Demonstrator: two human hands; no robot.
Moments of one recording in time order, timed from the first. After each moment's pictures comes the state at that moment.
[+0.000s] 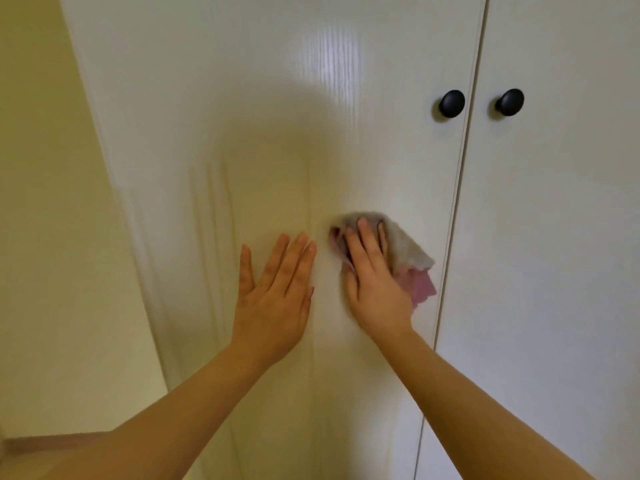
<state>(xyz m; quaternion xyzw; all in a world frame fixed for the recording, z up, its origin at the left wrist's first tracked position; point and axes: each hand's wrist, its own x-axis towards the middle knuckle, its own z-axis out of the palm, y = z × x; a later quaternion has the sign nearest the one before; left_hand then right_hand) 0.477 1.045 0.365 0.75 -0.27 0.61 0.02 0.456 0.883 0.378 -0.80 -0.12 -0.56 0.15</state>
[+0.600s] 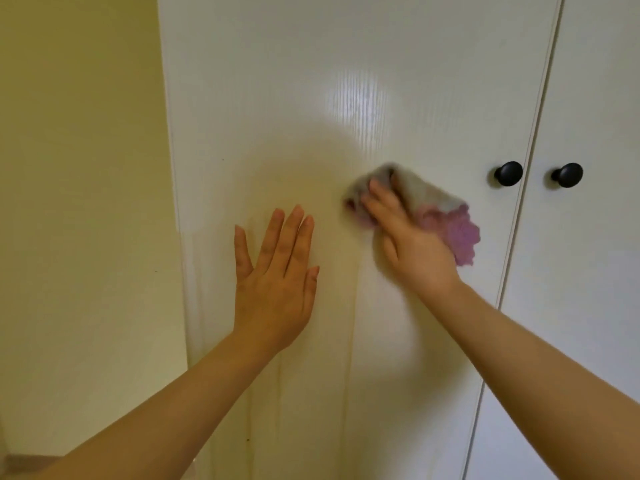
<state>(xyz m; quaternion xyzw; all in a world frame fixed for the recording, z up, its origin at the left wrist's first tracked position) 0.491 1.087 0.444 0.74 -0.20 0.64 0.05 0.477 0.896 0.503 -0.75 -0.28 -0.59 0.09</state>
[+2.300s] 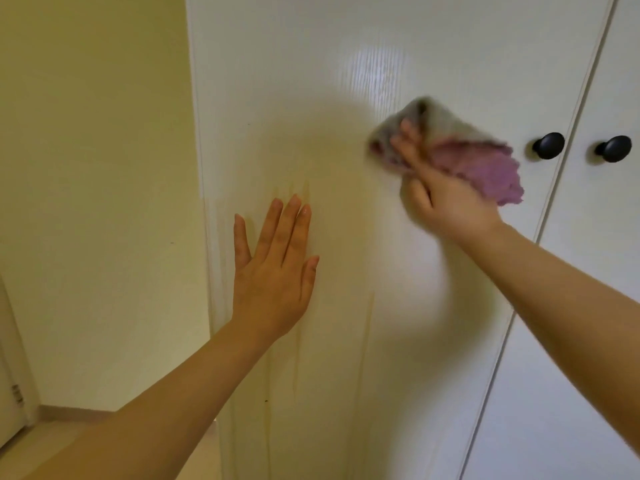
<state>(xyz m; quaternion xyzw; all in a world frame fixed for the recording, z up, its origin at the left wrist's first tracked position) 0.486 1.111 0.422 0.75 -0.18 0.63 0.05 0.479 0.892 0.536 -0.84 -0.23 -0.50 0.01</state>
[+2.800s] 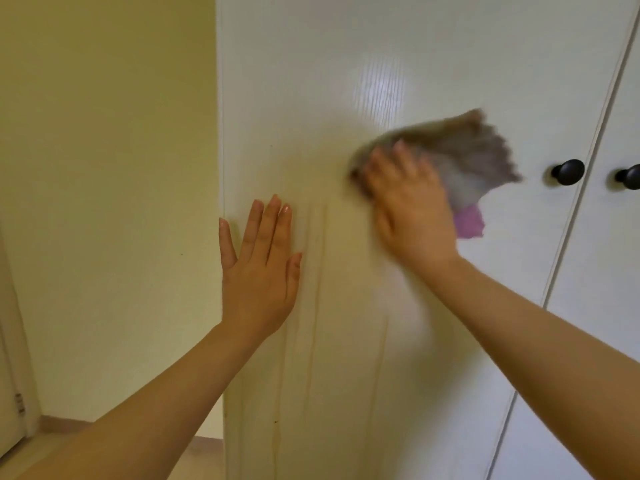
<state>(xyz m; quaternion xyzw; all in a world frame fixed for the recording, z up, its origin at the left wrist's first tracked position) 0.498 1.141 0.437 0.74 -0.15 0.65 0.08 0.493 0.941 0.530 -0.75 -0.27 -0.60 -0.07</state>
